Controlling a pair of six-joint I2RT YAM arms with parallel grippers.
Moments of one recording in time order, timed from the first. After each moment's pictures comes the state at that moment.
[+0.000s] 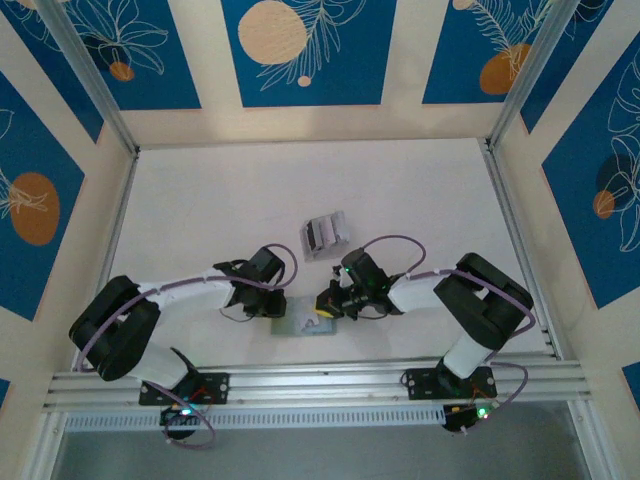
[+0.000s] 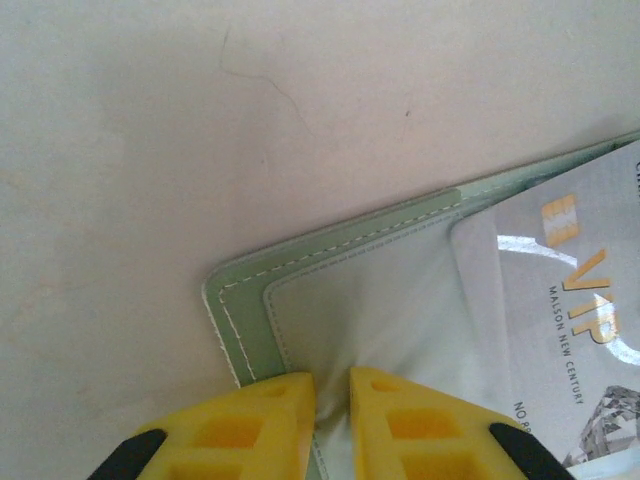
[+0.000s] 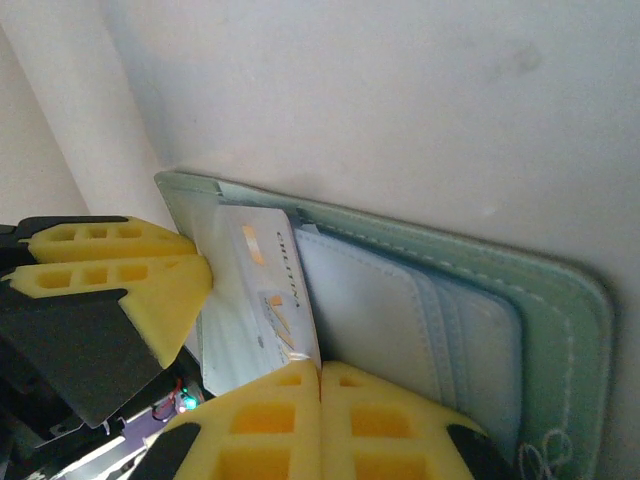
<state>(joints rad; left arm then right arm) -0.75 1.47 0.68 -0.49 0.18 -0.62 0.77 1.63 0.54 0.24 -0.56 1.17</state>
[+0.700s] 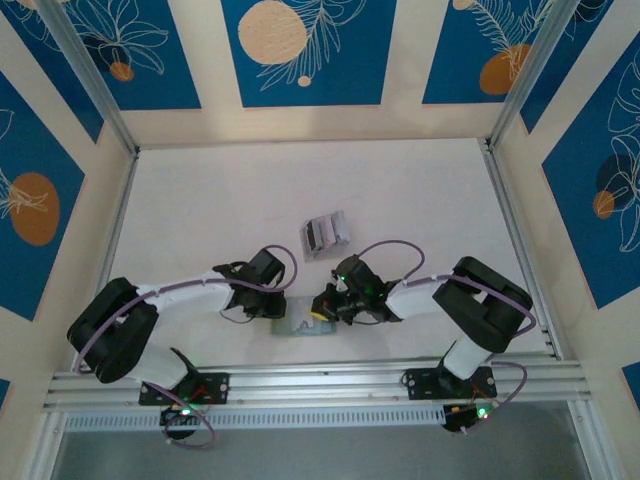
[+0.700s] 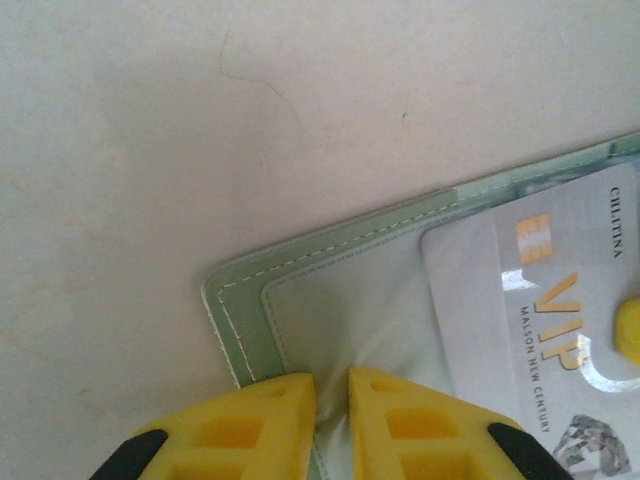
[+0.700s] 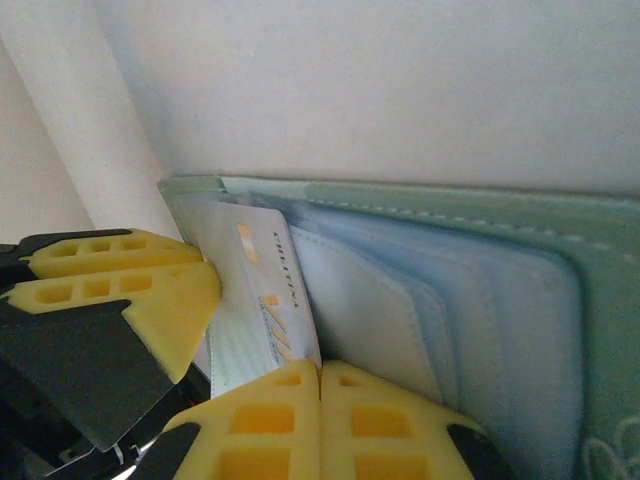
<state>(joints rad) -0.76 1.46 0.65 -0.47 0.16 -0.63 0.85 1.63 0.52 0.31 -0.46 1.29</state>
